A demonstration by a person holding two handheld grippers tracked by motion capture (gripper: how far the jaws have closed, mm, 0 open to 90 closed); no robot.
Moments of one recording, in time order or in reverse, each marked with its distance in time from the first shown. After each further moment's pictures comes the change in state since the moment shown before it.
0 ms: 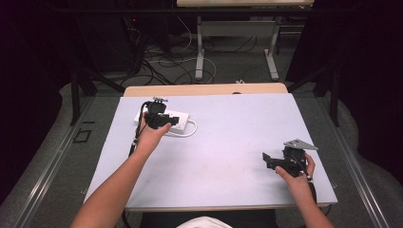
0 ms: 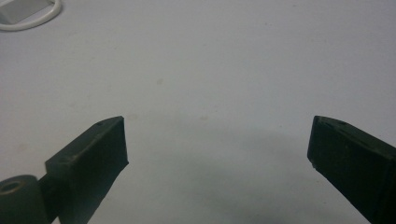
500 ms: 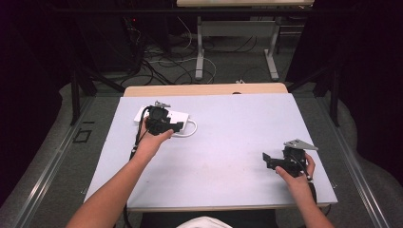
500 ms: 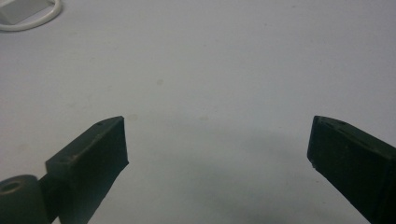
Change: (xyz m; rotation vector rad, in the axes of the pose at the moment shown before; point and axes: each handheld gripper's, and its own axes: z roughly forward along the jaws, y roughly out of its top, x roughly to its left) left arm -0.017 -0.015 -0.016 -0.041 -0.041 0.067; right arm 0.001 0.000 0.000 -0.011 -0.010 0.001
